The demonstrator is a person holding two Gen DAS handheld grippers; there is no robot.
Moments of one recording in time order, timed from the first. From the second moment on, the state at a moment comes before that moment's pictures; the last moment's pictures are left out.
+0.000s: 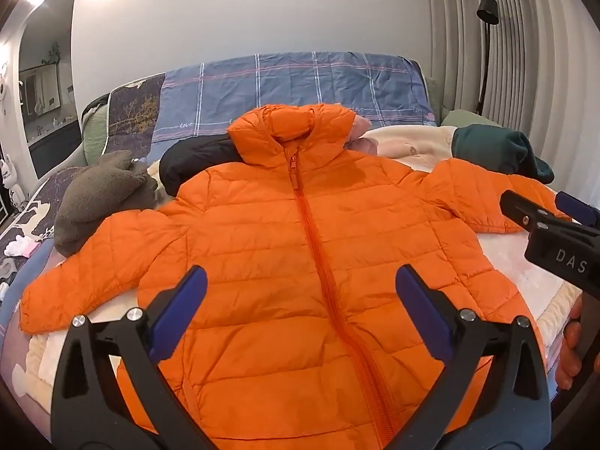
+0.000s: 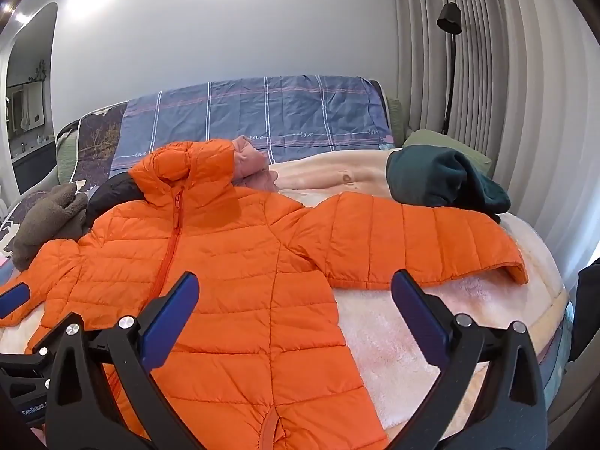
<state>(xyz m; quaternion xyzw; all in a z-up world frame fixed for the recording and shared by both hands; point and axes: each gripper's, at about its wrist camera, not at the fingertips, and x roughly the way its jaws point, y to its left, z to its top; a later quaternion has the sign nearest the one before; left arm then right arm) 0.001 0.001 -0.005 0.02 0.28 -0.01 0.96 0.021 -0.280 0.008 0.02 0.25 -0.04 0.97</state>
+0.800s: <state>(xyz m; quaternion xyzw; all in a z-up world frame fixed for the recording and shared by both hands) 0.012 0.011 -0.022 0.01 0.31 -0.01 0.95 0.038 -0.272 -0.009 0.00 0.32 -0.05 0.95</state>
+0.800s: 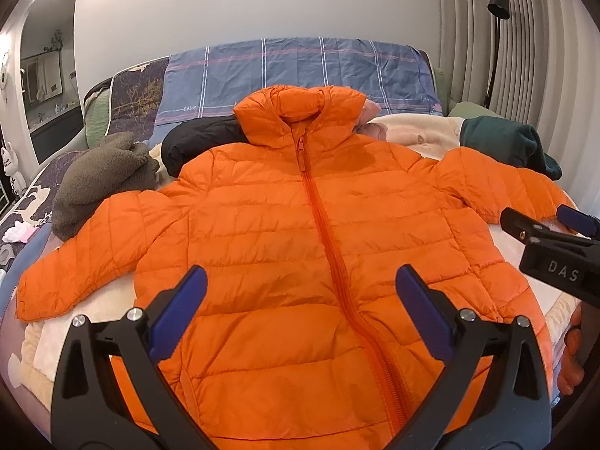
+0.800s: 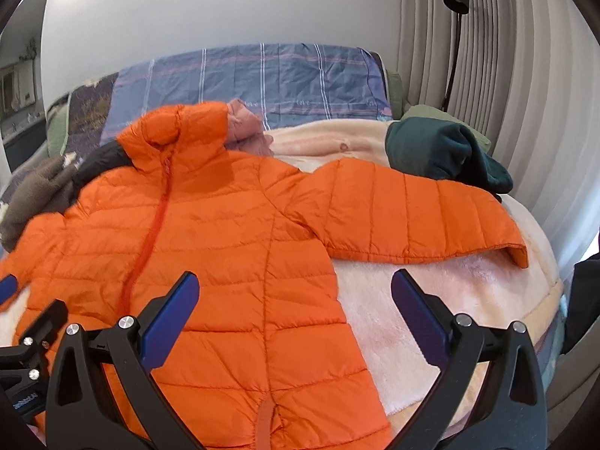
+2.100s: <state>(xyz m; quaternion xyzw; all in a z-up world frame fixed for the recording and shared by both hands) 0.038 0.013 -0.043 0.01 0.34 -0.01 0.94 0.065 -0.276 -0.027 -0.02 0.35 -0.08 0.93</state>
